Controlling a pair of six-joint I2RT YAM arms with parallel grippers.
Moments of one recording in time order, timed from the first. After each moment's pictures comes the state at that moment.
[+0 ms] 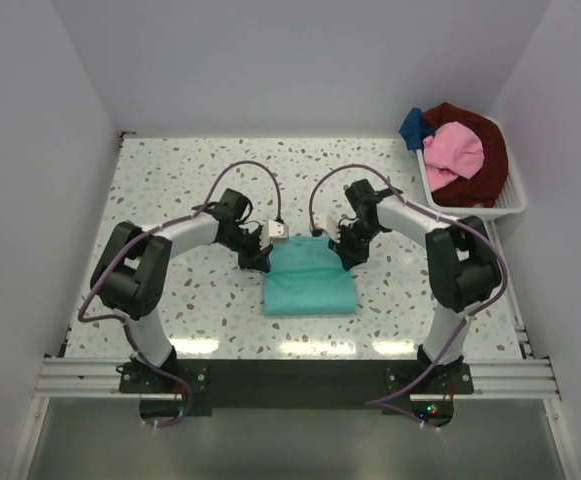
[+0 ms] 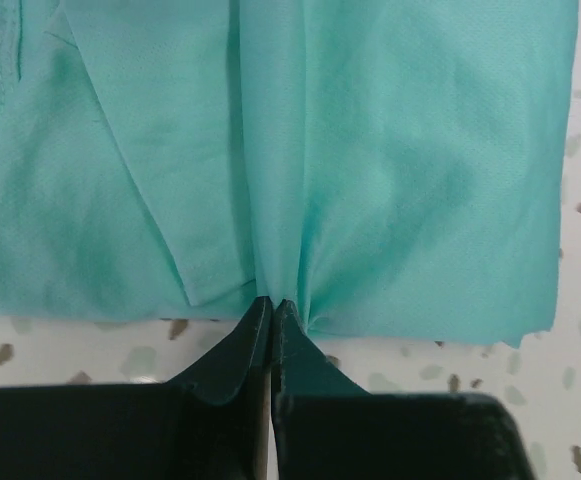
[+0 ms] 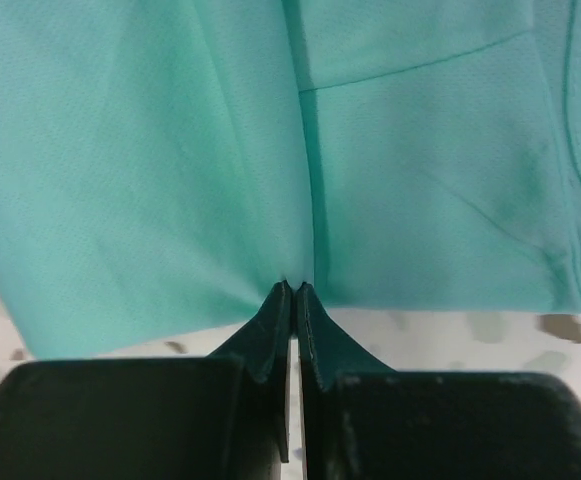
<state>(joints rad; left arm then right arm) -0.42 1.83 1.10 -0.51 0.75 0.86 0.38 1.89 1.29 -0.86 -0.45 -0.97</state>
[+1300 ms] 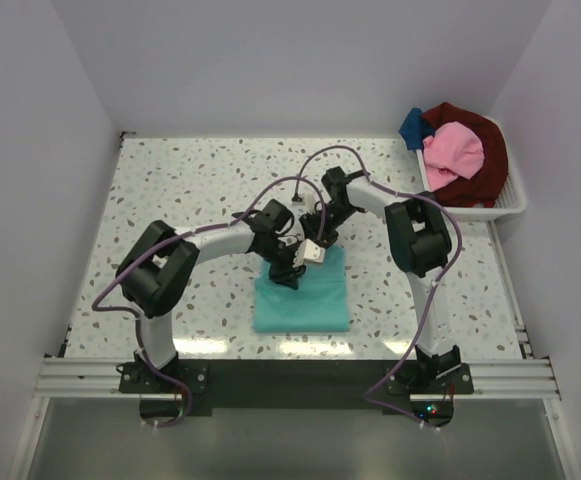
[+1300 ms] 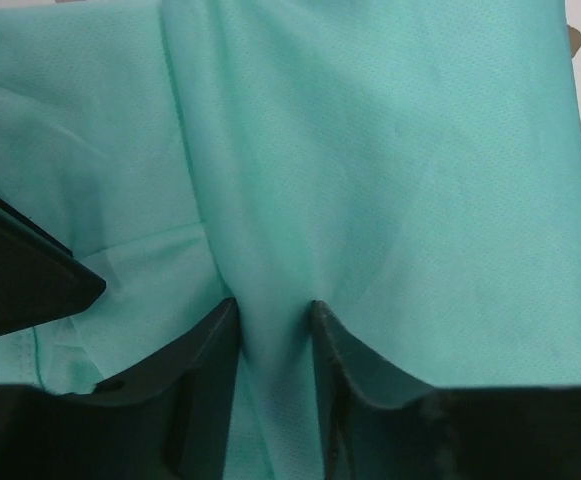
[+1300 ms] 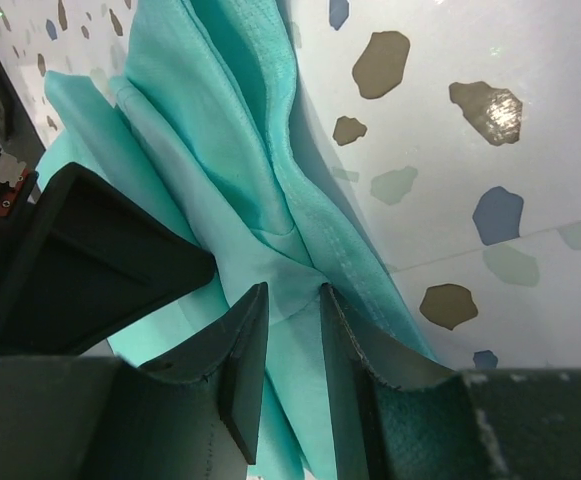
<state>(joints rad) -0.67 1.88 1.16 -0.49 0.72 0.89 0.43 2.27 1.69 -0.95 -0.78 -0.32</state>
